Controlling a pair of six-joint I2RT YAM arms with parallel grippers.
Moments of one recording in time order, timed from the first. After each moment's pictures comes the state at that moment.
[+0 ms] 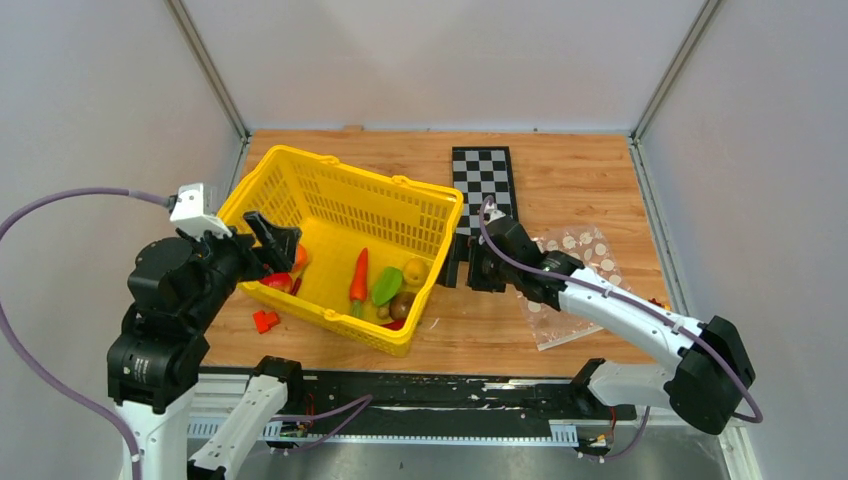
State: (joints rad) left arm -0.19 0.64 1.37 -0.95 0.04 -0.35; right arm 0.79 1.22 0.85 -0.38 -0.10 0.80
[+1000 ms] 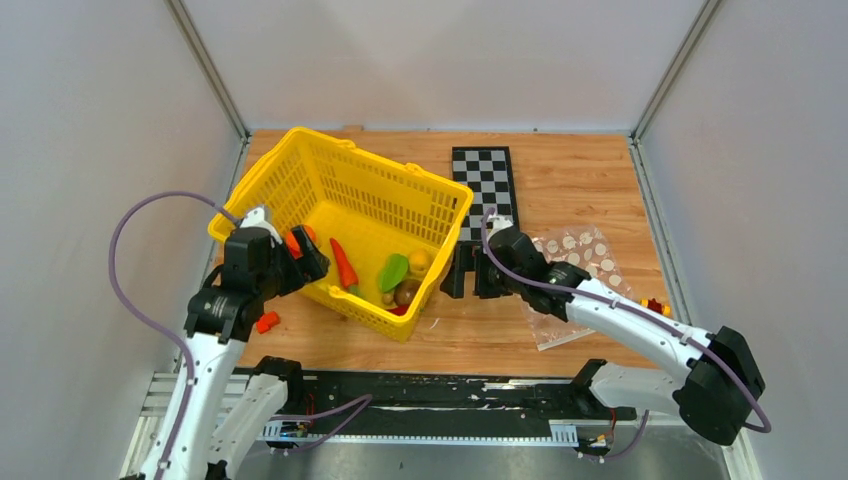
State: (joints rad) left arm -0.18 0.64 0.90 -0.97 -0.03 -0.57; right arm 0.80 1.17 0.78 -0.33 -0.06 0.69
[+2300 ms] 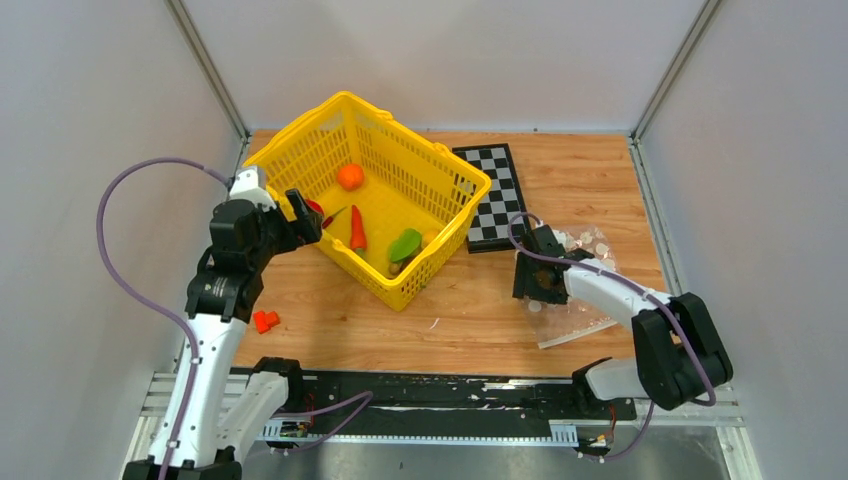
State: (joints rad) left arm -0.09 0.80 0.96 -0.57 -0.02 -0.36; right arm 0.39 1.34 0.66 -0.53 0.20 0.52
